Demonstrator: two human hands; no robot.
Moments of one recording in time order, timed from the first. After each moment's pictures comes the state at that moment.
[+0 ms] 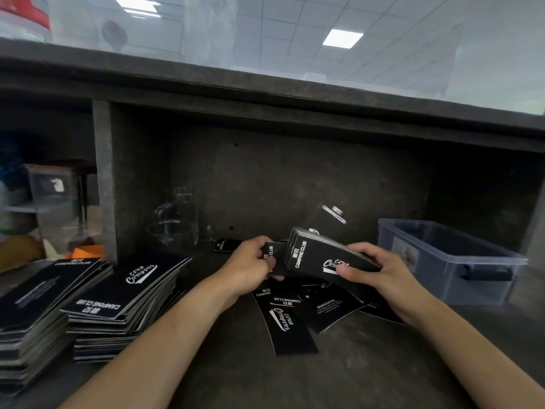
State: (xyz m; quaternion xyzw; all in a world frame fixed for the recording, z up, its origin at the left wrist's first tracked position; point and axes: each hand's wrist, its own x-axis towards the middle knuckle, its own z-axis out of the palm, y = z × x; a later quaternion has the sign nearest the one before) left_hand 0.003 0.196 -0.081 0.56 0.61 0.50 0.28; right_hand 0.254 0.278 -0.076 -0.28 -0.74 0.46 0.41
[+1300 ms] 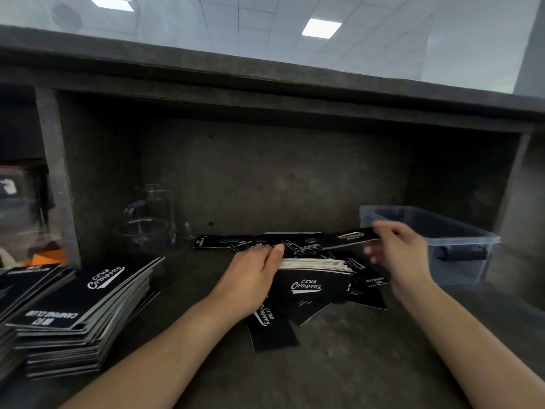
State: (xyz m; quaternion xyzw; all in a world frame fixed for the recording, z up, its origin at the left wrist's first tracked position) left_hand 0.036 0.197 -0.101 0.66 0.61 0.44 0.05; right_hand 0.268 0.296 -0.070 -0.40 -0.52 0.42 0.63
